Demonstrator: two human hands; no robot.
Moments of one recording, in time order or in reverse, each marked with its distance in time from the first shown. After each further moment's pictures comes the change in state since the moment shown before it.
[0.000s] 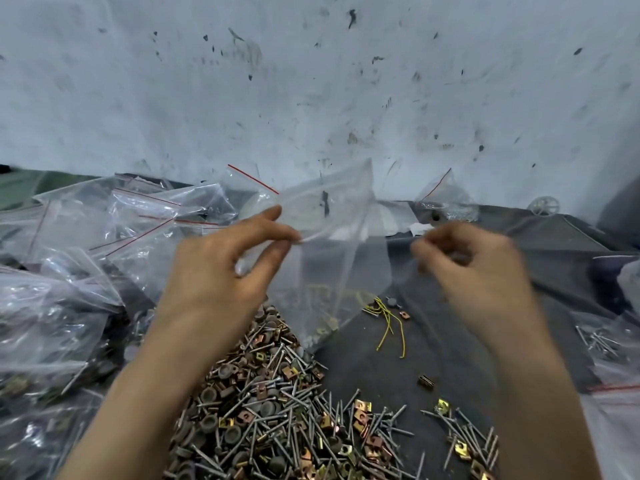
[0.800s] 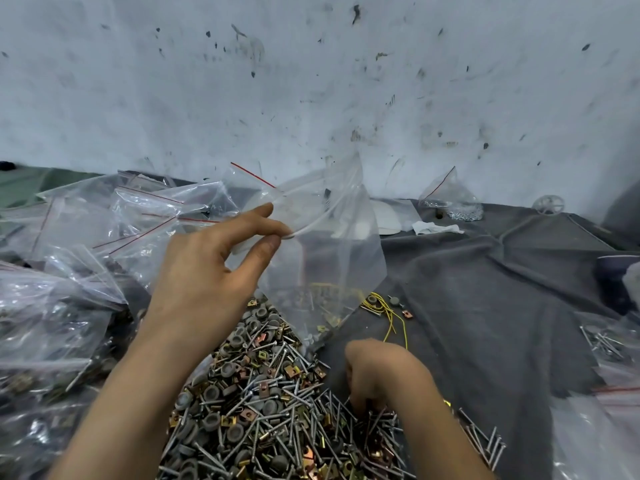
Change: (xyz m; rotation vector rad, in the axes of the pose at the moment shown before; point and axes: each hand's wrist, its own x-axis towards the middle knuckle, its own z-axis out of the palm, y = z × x) left_hand 0.003 -0.007 -0.005 -0.006 -0.005 -0.092; right_hand -0.034 0.027 0.089 -0.765 -1.223 0.279
